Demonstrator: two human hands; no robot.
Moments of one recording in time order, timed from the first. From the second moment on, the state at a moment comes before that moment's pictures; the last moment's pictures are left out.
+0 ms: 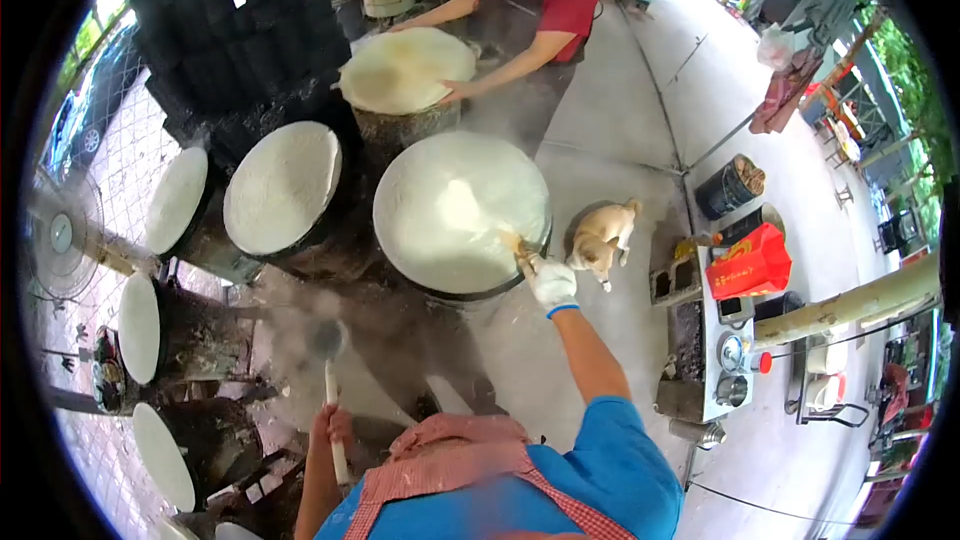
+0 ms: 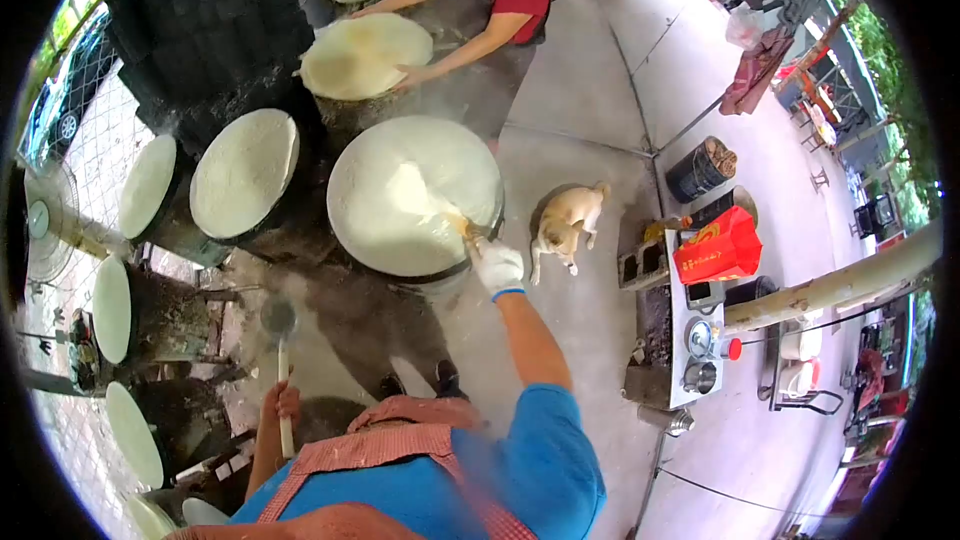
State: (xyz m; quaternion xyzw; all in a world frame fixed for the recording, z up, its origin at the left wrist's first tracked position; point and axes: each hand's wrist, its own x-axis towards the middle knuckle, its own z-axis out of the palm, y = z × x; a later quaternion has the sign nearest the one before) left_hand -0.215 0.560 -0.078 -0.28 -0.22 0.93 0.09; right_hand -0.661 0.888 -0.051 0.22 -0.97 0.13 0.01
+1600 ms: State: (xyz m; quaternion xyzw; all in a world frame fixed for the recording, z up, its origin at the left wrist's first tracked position) left_hand -0.083 0.709 -0.044 -0.12 -0.24 0.80 -0.53; right_hand -0.359 0.497 -0.018 0.68 -0.51 0.21 -0.48
